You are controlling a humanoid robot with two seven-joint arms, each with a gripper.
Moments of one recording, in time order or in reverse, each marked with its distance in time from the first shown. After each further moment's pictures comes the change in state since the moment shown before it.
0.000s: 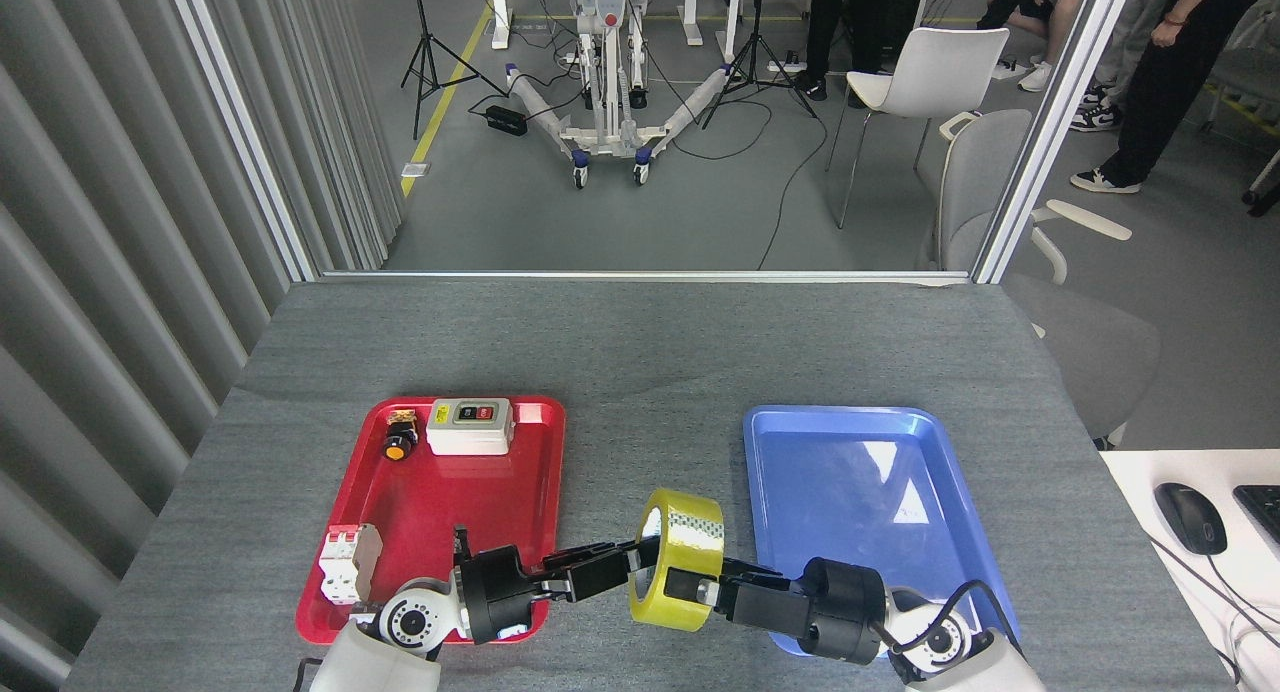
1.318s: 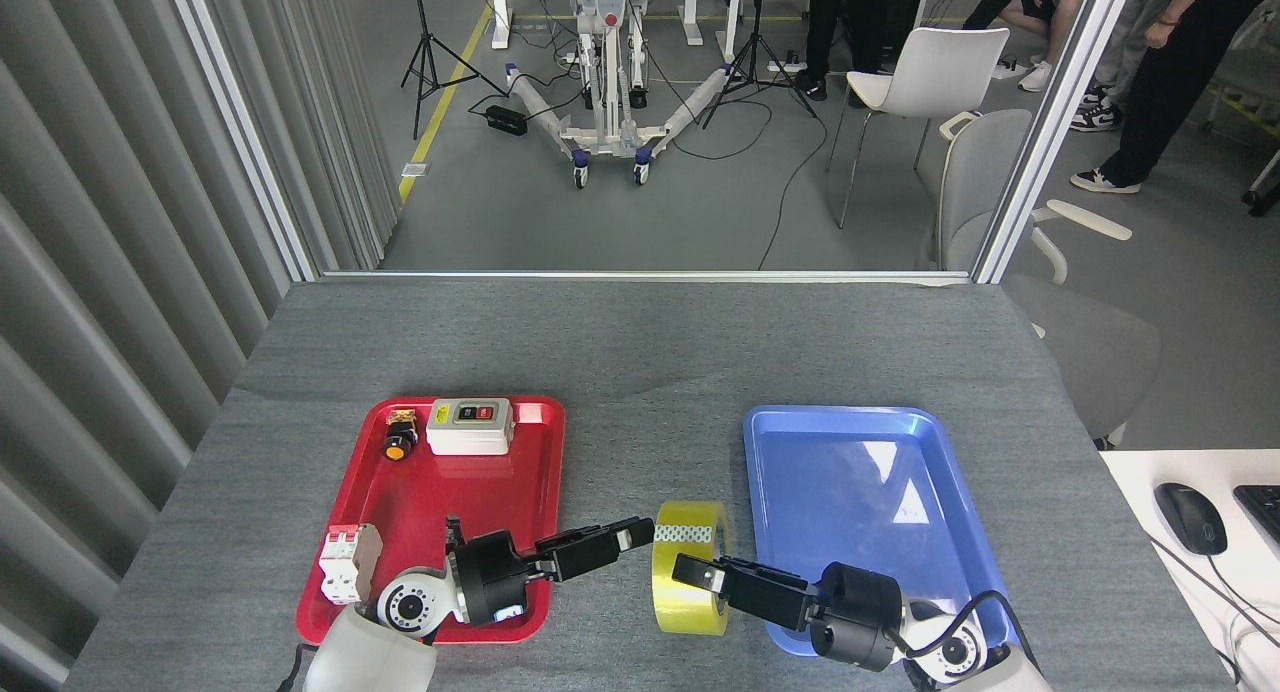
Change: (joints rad) left arm -0.052 0.010 0.001 0.089 0.001 -0.003 0.051; right arm 0.031 -0.003 -0.052 0.004 0.026 0.003 -0.030
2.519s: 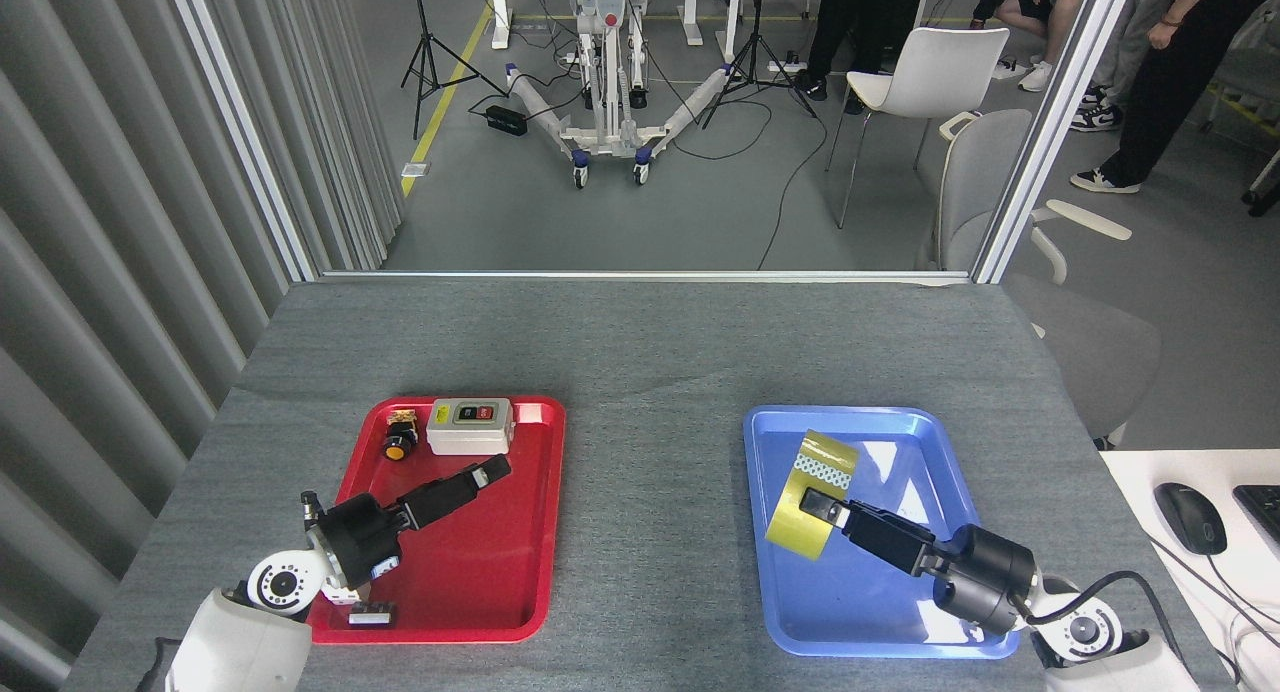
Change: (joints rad) left arm -0.017 0.200 0.138 -0.015 -0.077 0.068 0.195; right arm 0.005 -0.179 -0.171 -0.005 0.048 -0.004 -0.092
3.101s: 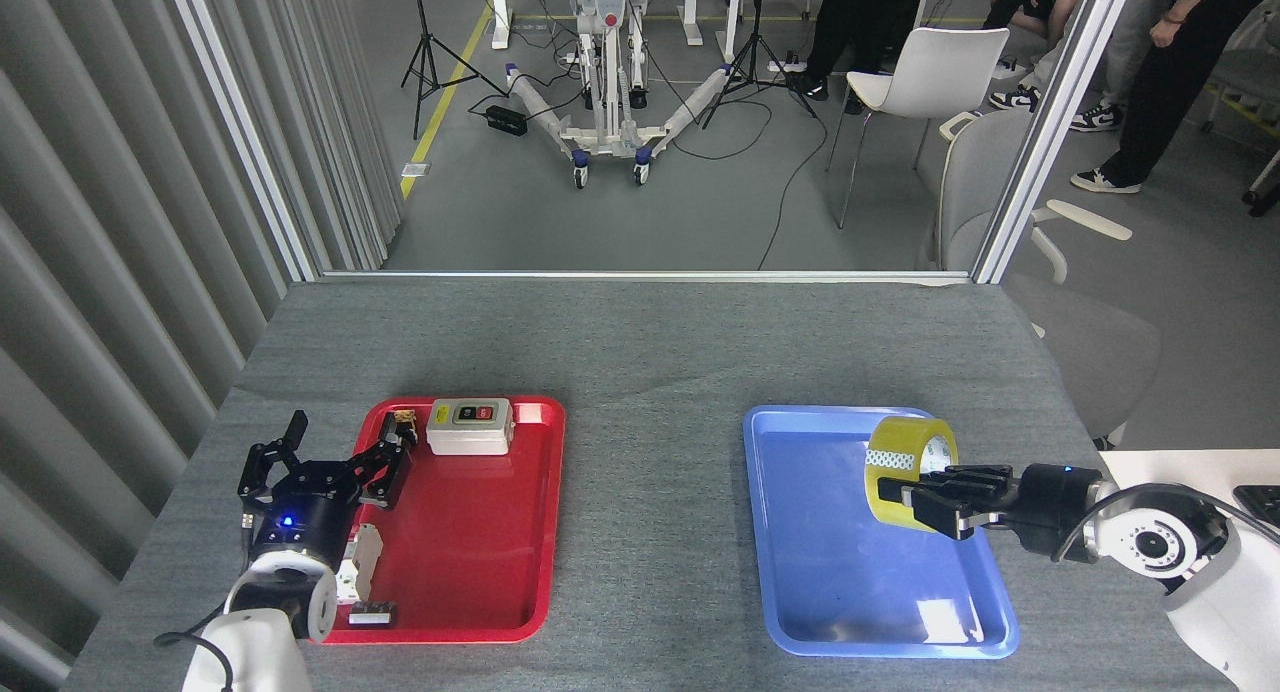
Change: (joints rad) left arm 0.104 -0.107 0.105 -0.160 -1.152 0.647 0.929; right arm -0.243 -0.332 0.369 0.002 0.383 0.227 -0.177
